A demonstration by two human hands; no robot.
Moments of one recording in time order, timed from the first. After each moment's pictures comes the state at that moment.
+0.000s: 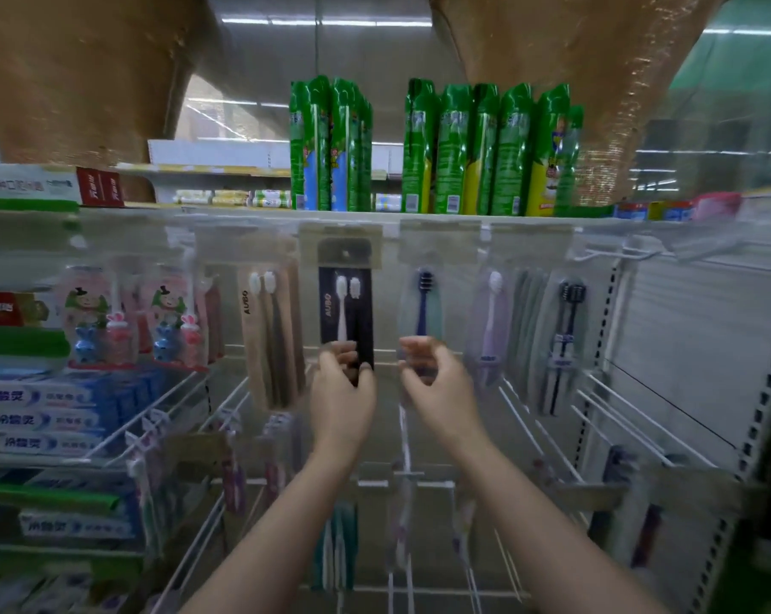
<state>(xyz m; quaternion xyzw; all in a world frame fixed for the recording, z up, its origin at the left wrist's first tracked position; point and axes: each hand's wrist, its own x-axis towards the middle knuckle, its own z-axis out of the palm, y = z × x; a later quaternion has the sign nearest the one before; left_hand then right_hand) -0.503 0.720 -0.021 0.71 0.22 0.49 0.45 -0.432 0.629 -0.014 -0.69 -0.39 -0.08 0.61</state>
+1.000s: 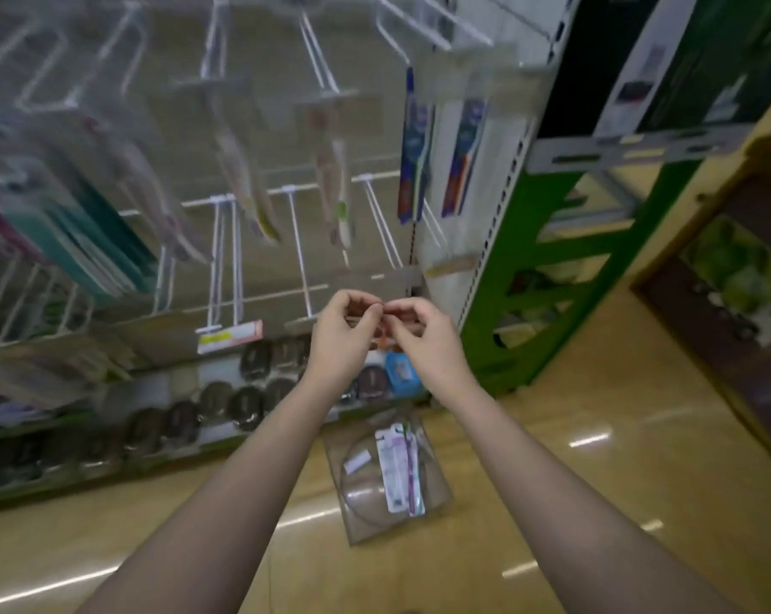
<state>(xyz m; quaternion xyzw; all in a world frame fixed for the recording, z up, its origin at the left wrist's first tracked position) -0.460 0.467 -0.299 0.75 0.20 0.16 0.61 -0.419 0.358 -0.313 -0.79 -0.14 0.11 0.59</state>
